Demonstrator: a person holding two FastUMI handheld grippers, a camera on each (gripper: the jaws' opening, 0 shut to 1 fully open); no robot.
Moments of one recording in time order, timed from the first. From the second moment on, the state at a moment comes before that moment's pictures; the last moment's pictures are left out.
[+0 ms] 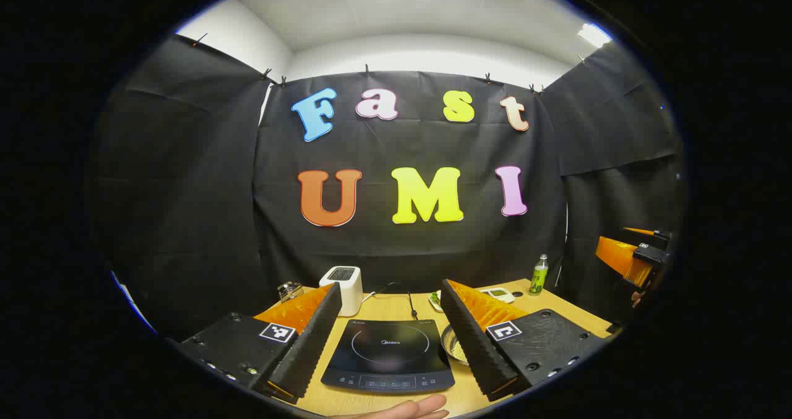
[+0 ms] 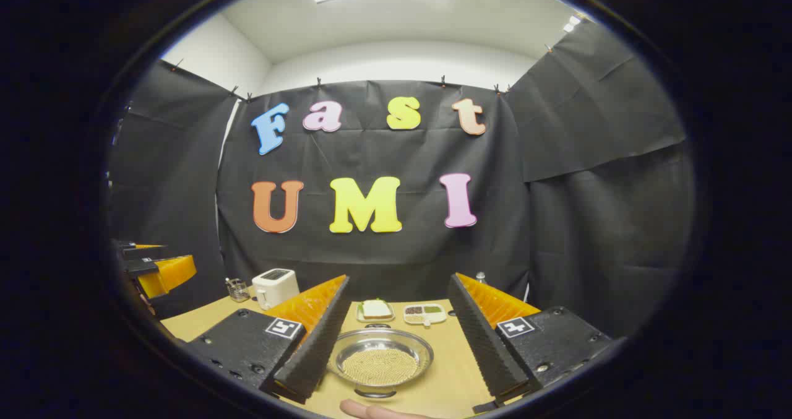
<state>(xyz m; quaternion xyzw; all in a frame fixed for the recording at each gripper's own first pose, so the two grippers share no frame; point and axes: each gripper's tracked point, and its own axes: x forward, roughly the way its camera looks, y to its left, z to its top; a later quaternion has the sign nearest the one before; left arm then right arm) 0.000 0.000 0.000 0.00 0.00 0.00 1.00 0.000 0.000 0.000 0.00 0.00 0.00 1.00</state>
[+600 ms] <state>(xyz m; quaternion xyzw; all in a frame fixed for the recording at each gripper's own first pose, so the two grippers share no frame) -0.004 0.021 0.008 0.00 -0.02 0.02 1.00 0.006 -0.002 0.003 0.00 0.00 0.00 1.00</state>
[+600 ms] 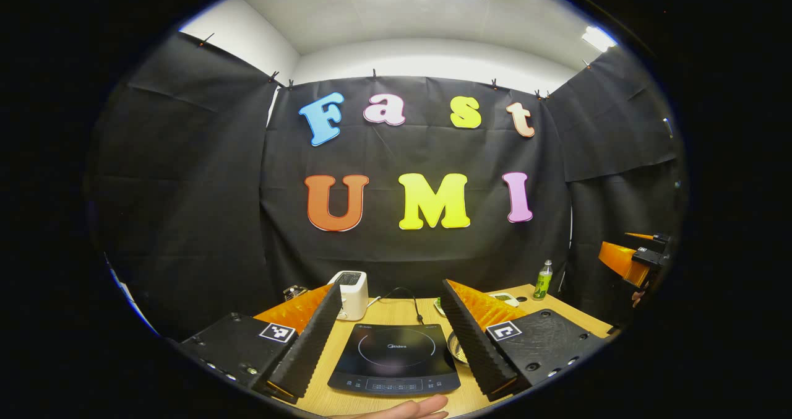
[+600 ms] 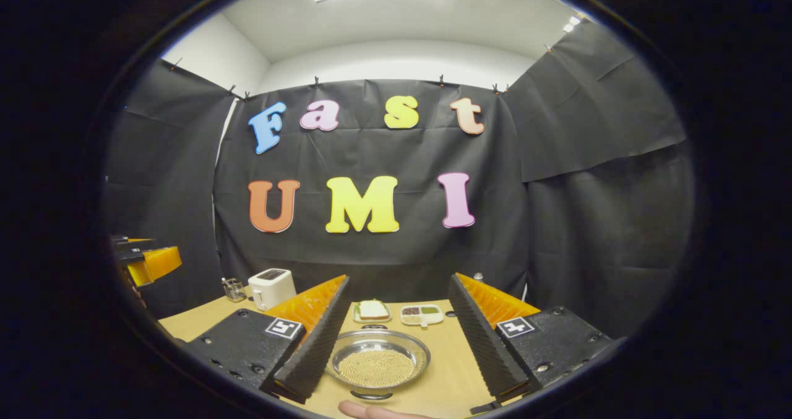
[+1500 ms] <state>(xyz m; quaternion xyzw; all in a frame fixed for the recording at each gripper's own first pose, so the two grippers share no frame) -0.011 0.023 0.012 0.00 -0.03 0.02 1.00 0.026 0.005 -0.025 0.01 0.04 0.02 1.00</state>
